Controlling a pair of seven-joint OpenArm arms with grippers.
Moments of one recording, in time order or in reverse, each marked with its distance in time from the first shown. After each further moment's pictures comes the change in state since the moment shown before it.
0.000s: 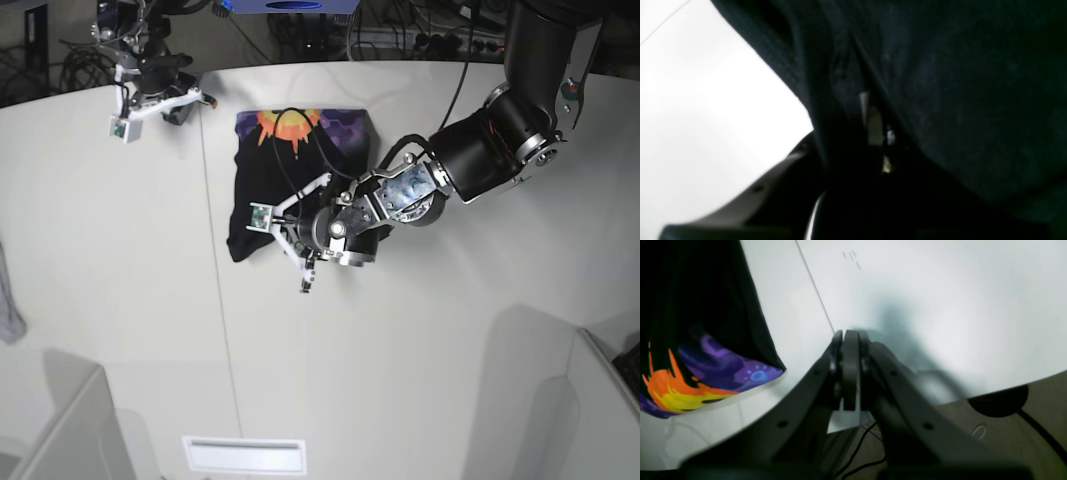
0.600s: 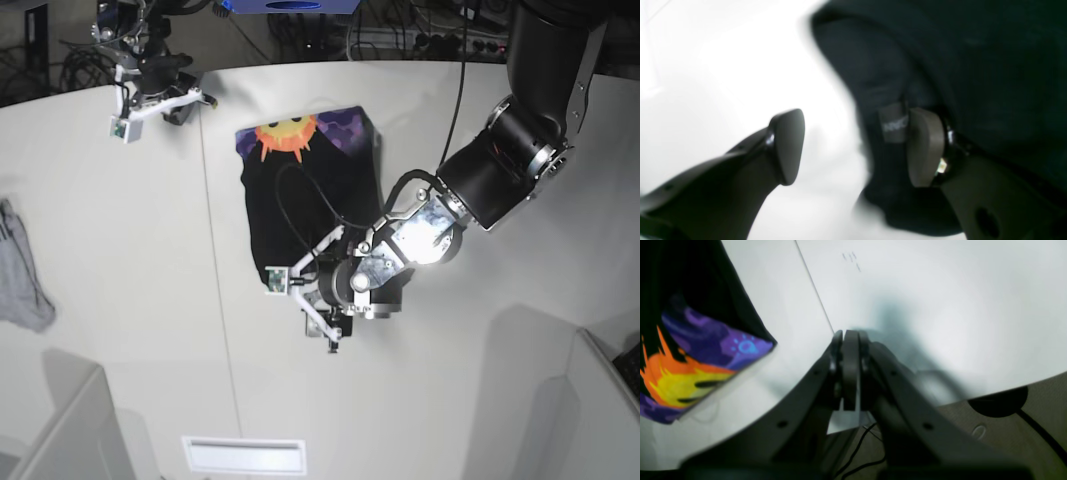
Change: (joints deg) left arm -3.7 0.0 -11.8 1.4 1.3 -1.1 3.4; right arm 0.1 0.1 0.0 0.0 0.0 0.0 -0.1
